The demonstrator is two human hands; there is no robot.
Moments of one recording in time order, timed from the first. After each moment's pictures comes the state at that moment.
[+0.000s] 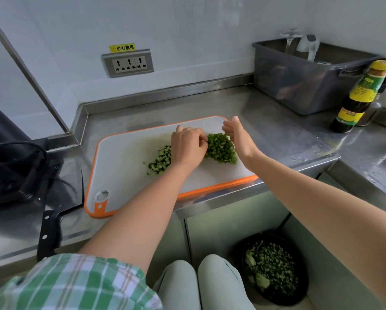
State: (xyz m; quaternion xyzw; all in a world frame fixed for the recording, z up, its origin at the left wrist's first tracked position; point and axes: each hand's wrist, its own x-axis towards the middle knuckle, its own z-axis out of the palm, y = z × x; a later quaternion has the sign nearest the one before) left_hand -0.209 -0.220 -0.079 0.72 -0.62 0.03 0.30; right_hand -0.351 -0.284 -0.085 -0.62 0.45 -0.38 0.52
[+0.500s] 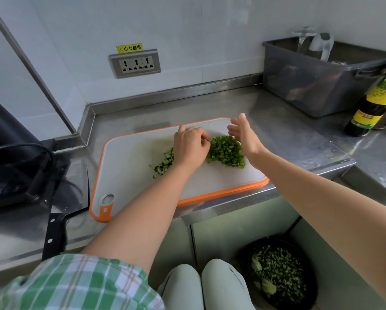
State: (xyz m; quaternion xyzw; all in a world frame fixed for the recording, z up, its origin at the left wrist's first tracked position) left_hand -0.195 -0.230 -0.081 0.73 -0.61 0.04 0.32; right_hand -0.341 -0.297 -0.080 -0.61 0.46 -0.36 0.53
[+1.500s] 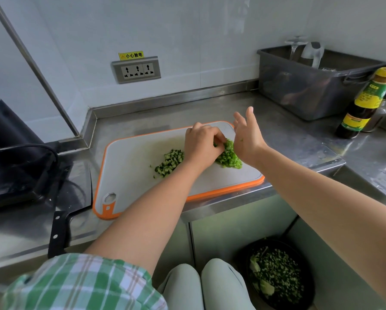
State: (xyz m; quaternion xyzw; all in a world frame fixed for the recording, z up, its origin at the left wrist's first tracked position) left_hand -0.227 -0.219 -0.056 0.67 -0.66 0.02 0.34; right_hand -0.343 -0.272 -0.043 -0.47 0.38 -0.39 0.69
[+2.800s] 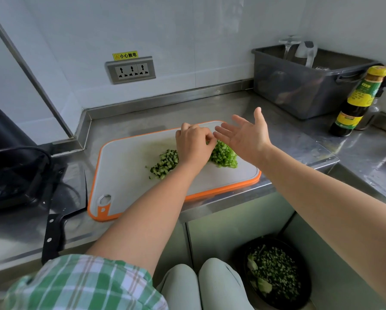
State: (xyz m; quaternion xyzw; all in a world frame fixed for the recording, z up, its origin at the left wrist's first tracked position) left_hand -0.227 -0.224 -0.063 0.73 -0.59 0.07 0.33; right_hand -0.359 -0.278 -0.044 -0.25 0.24 -0.45 0.82
